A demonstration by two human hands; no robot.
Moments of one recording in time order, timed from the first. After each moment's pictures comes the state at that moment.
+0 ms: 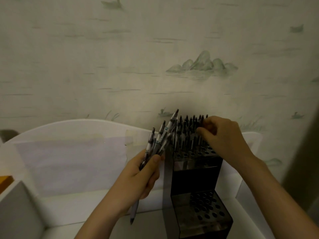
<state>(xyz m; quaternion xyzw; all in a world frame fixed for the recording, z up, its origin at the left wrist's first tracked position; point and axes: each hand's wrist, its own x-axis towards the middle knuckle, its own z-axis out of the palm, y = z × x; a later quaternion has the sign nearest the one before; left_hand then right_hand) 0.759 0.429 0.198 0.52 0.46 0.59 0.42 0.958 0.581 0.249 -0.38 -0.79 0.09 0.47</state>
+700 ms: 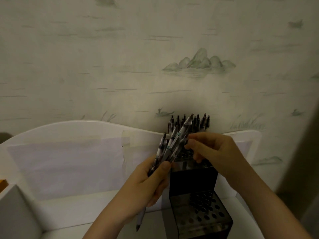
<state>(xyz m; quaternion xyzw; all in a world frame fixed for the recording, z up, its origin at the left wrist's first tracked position) 0.776 0.431 0.200 0.56 0.43 0.55 0.44 0.957 0.535 0.232 -0.29 -0.70 0.46 0.46</state>
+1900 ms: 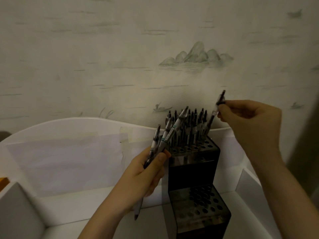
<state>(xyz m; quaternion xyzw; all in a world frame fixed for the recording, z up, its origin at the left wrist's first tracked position) 0.776 0.436 0.198 0.55 0.45 0.57 0.42 0.988 0.549 0.268 -0.34 -0.62 0.21 0.68</state>
